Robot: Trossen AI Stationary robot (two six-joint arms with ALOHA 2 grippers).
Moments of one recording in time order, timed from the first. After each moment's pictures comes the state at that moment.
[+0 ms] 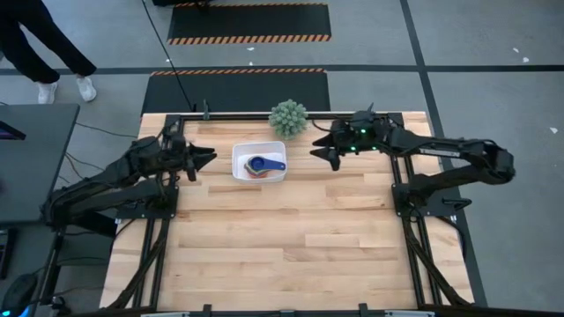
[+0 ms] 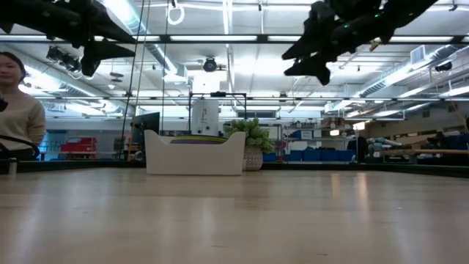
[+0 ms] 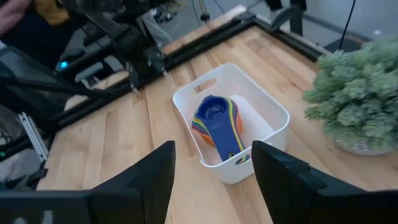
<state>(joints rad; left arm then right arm) 0.42 0.38 0.45 -0.25 0.05 -0.52 -0.40 1.16 0.78 -0.02 -0.27 0.30</state>
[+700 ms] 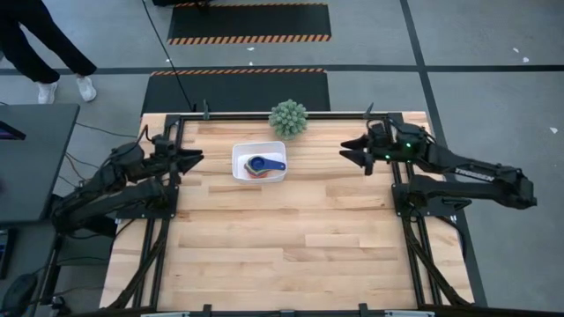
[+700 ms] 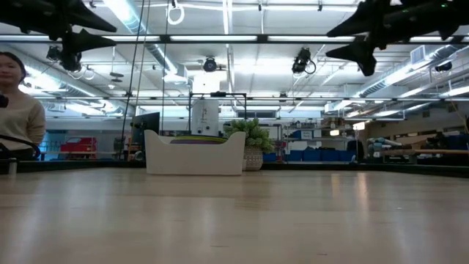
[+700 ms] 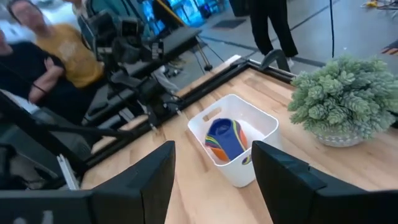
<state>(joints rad) 0.42 0.15 0.45 -0.39 0.05 -0.57 -0.40 0.64 0.52 -0.05 -0.20 0.44</state>
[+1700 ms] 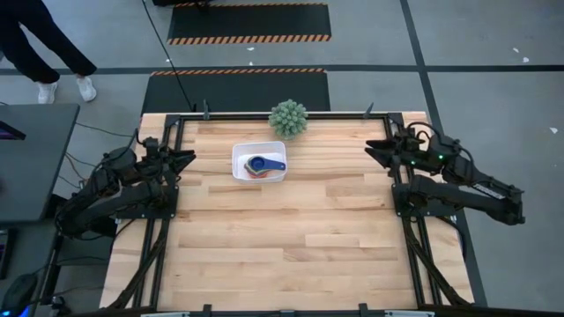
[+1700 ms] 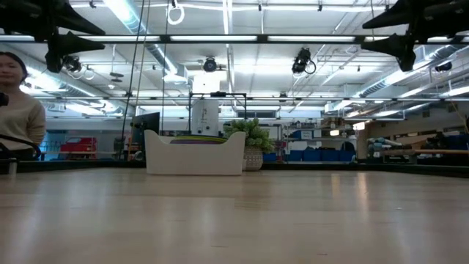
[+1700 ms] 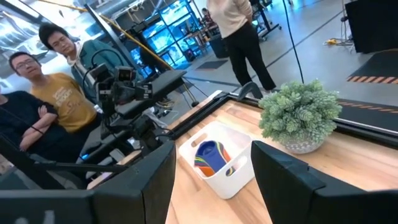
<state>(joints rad) 0.42 0.00 0.45 -0.53 -0.03 -0.59 -0.40 0.19 0.44 -0.29 -0.04 0.52</state>
